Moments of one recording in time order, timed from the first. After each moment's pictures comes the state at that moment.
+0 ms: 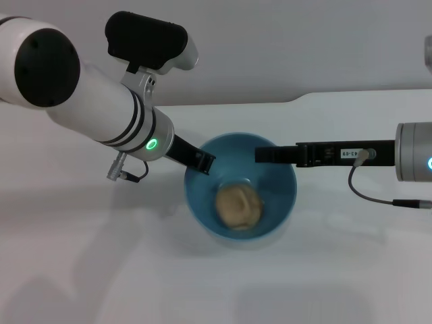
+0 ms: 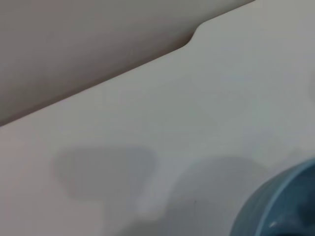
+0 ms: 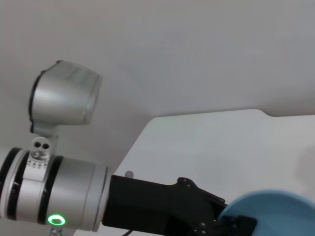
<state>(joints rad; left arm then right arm) -0.74 -2.07 1.72 1.14 -0.58 -1.08 0.08 0.38 2.07 1.85 1.15 -1.77 1.29 -0.73</state>
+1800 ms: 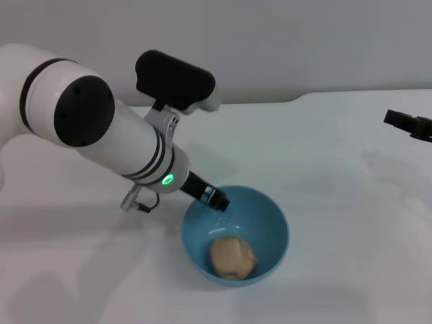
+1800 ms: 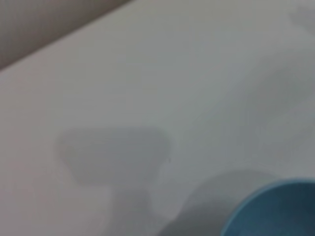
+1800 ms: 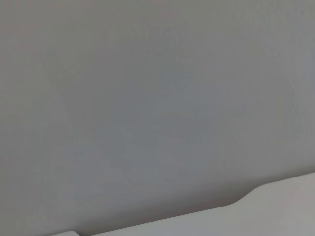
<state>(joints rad) -0.74 -2.07 1.88 1.09 -0.60 -1.03 0.06 0.19 2.07 2.04 1.11 -1.72 0.95 -0.96</state>
